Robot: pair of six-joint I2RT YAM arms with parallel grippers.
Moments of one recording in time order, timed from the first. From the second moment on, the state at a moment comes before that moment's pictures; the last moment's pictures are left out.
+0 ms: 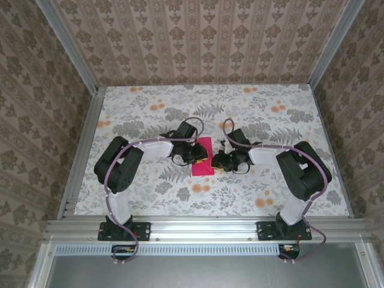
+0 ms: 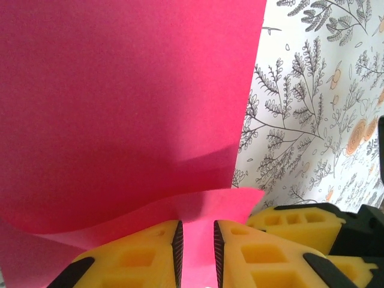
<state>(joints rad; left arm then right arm) -0.71 1.89 1.09 -0.23 0.45 -0.93 0.45 1.73 0.82 -0.16 -0.52 0.71</state>
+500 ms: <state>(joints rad) -0.71 1.89 1.09 -0.23 0.44 -0.93 0.40 1.83 0.97 -0.20 -0.53 0.63</state>
